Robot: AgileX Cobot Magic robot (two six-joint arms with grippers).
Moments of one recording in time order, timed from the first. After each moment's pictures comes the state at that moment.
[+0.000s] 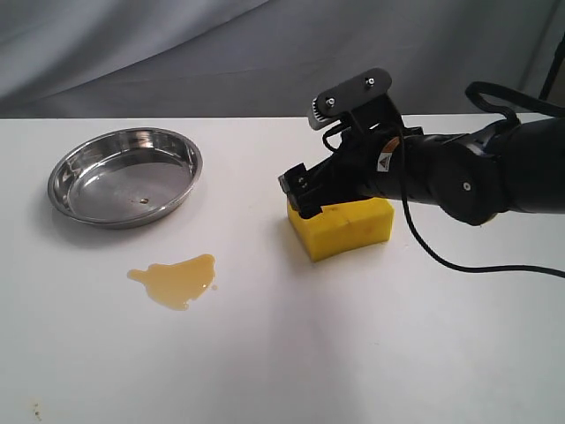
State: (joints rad) left arm 0.04 0.00 0.00 -0.14 0.11 0.38; right arm 0.53 1.74 -0.96 0.01 -0.09 -0.11
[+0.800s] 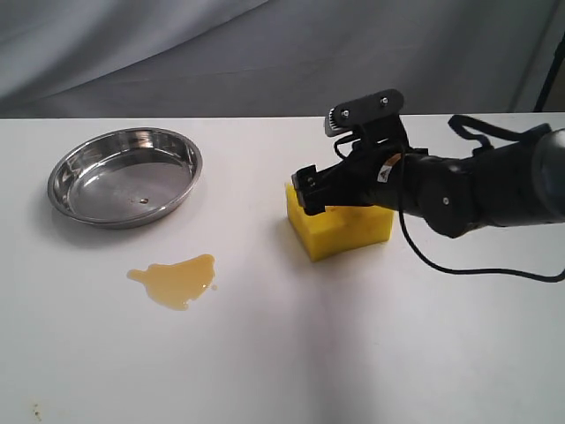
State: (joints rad) left arm 0.04 0.00 0.00 -0.14 0.11 0.38; right arm 0.49 1.89 -0.96 0.13 -0.27 -0.11
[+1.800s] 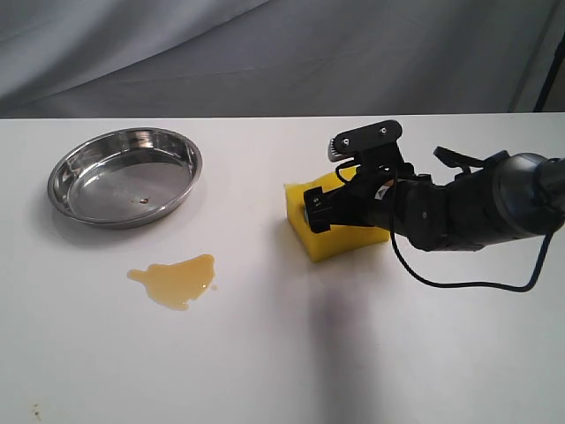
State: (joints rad) left arm 0.04 0.00 0.00 -0.14 0.11 0.38; right arm 0.49 2.00 -0.96 0.37 -0.33 -0.31
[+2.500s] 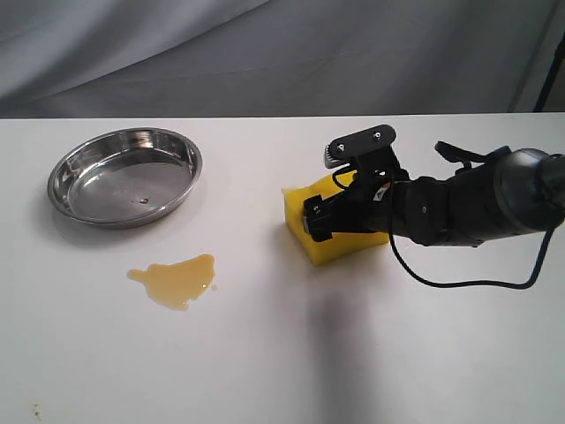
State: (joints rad) left arm 0.04 0.00 0.00 -0.14 0.11 0.38; right arm 0.49 2.00 -0.97 0.37 -0.23 -0.35
